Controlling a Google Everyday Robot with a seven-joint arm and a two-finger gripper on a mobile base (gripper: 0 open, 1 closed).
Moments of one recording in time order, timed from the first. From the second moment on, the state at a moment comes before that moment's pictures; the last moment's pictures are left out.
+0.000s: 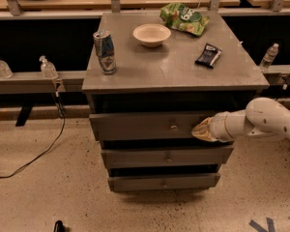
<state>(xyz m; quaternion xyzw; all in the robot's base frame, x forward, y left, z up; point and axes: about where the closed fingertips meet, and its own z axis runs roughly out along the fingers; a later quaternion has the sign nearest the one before) 0.623 -0.215 0.616 -0.58 0.72 0.07 0.36</state>
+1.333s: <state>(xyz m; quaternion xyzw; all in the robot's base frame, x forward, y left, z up) 0.650 -0.217 0.605 -0.58 0.72 0.07 0.38</state>
